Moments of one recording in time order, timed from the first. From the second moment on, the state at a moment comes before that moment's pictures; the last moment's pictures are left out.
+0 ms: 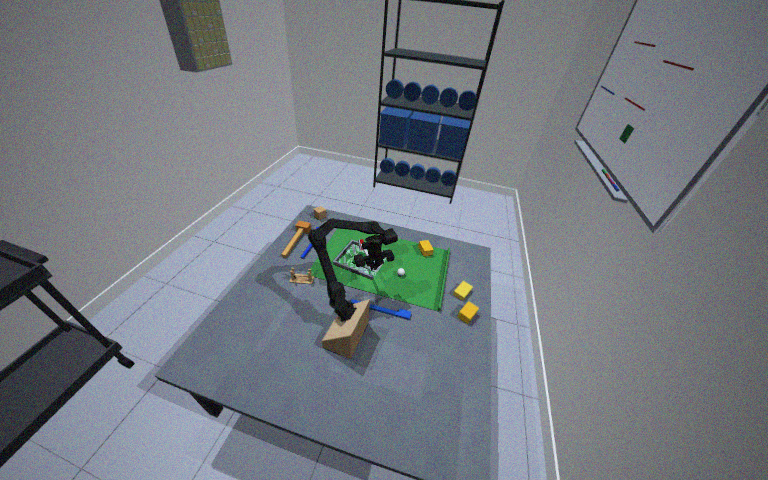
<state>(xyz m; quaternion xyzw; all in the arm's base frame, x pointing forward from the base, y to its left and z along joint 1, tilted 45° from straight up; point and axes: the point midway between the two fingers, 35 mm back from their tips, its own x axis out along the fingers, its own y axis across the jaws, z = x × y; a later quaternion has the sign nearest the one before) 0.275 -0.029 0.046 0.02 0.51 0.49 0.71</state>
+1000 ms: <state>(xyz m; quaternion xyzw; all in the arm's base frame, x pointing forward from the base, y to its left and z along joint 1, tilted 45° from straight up) 0.222 -0.136 -0.065 0.26 0.67 0.26 0.65</state>
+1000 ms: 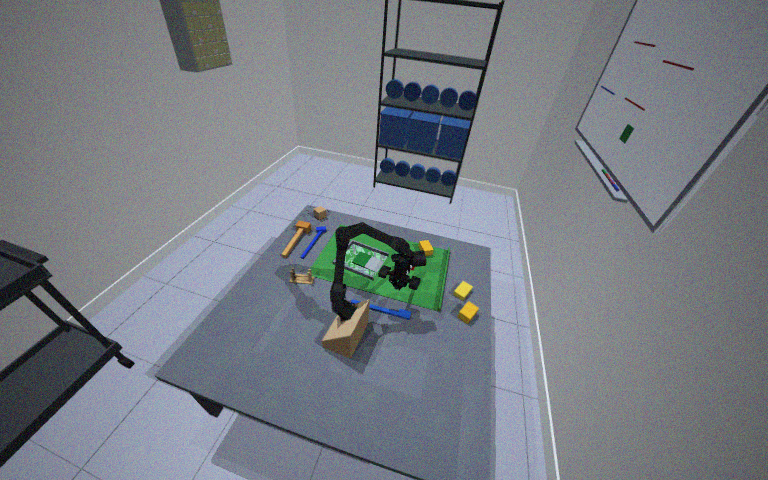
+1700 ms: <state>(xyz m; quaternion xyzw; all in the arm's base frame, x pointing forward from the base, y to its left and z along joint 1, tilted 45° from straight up) 0.219 -0.102 -0.099 0.26 0.67 0.26 0.65</state>
